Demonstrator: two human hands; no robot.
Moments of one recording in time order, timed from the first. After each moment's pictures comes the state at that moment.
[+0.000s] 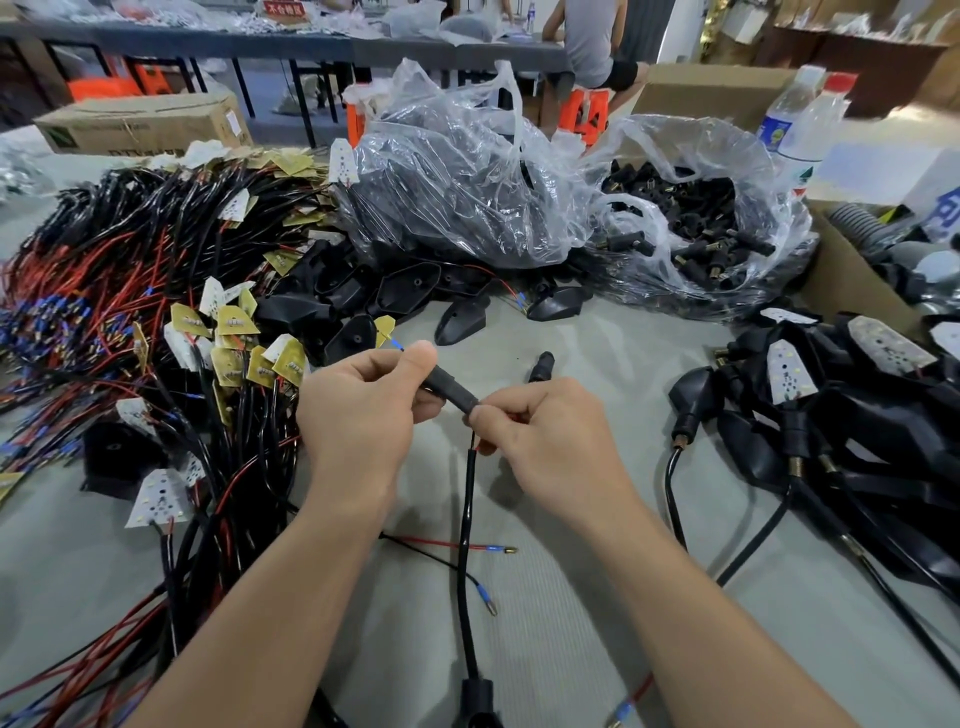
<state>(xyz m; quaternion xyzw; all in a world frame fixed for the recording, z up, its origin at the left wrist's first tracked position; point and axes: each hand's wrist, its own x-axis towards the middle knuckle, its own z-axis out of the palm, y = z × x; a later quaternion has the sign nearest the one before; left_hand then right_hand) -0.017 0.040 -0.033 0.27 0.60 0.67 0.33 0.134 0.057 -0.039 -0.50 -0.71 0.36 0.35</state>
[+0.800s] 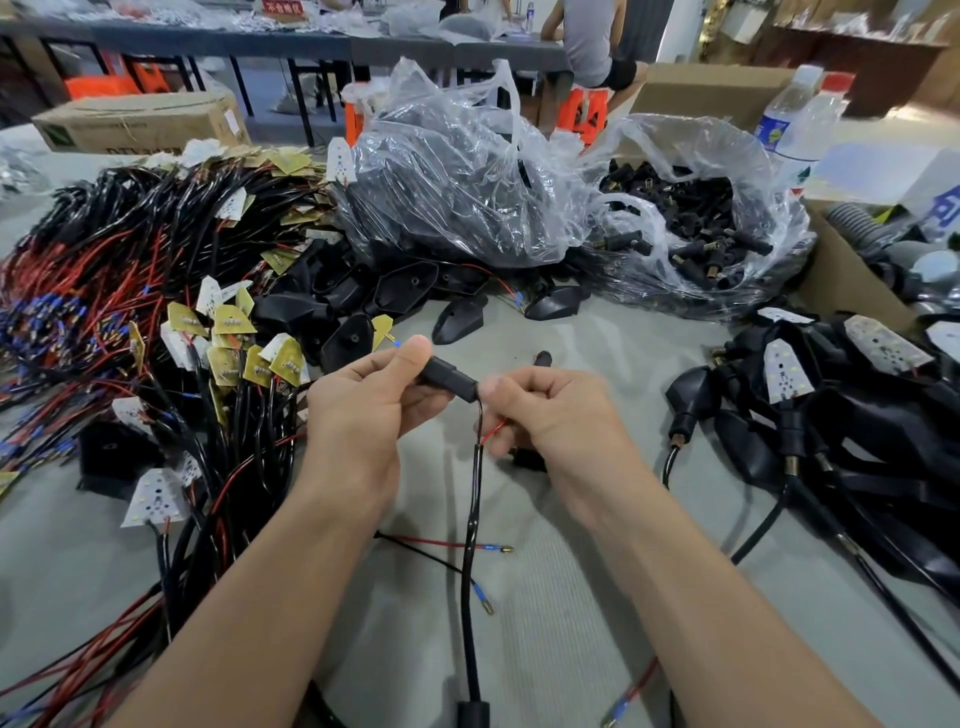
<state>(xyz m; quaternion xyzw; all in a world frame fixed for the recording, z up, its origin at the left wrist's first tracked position) -0.017 0.037 -0.027 0.23 0.51 0.69 0.46 0.138 0.062 -0.030 -0.43 -0.52 0.62 0.41</state>
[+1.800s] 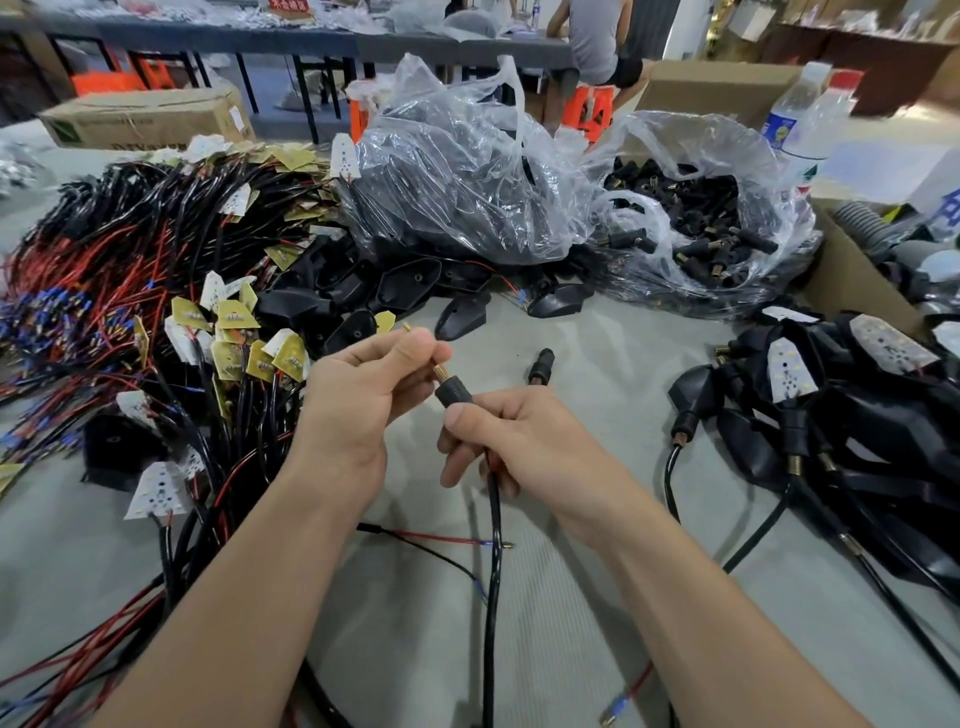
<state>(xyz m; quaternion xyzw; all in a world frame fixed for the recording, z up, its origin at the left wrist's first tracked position) -0.027 0.032 -0.019 0.33 0.52 0.64 0.46 0.132 0.052 -0.030 -0.40 -0.65 0.59 0.27</state>
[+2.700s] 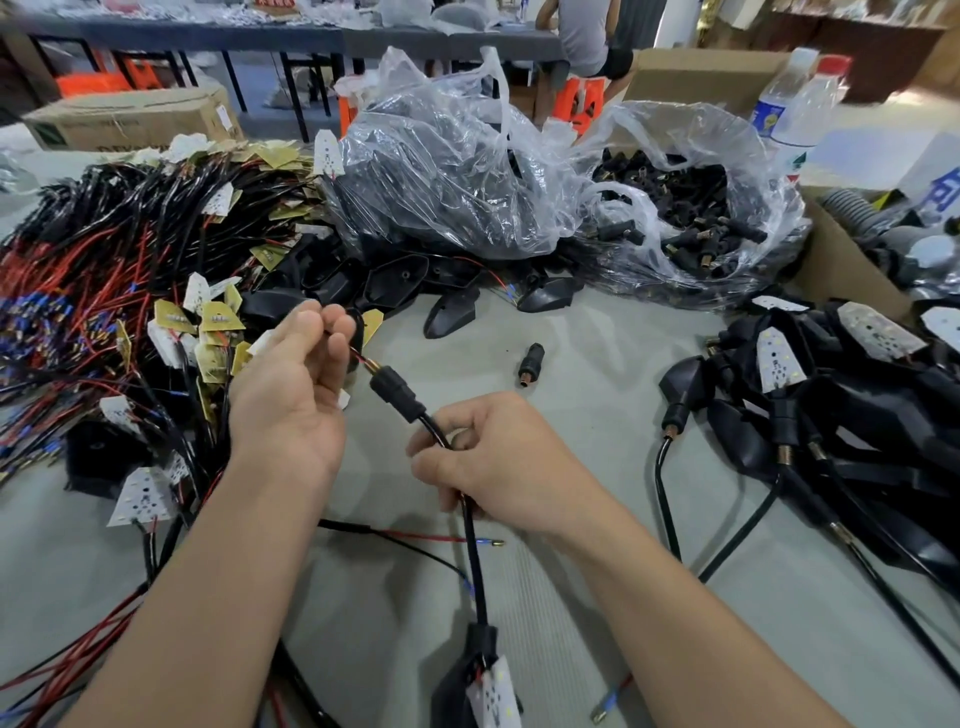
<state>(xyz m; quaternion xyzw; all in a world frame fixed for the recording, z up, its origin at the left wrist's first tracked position) -0.054 0.048 -0.019 0.09 0.42 0.79 0.43 0.123 0.045 -0.035 -0.43 -0.70 0.53 0.22</state>
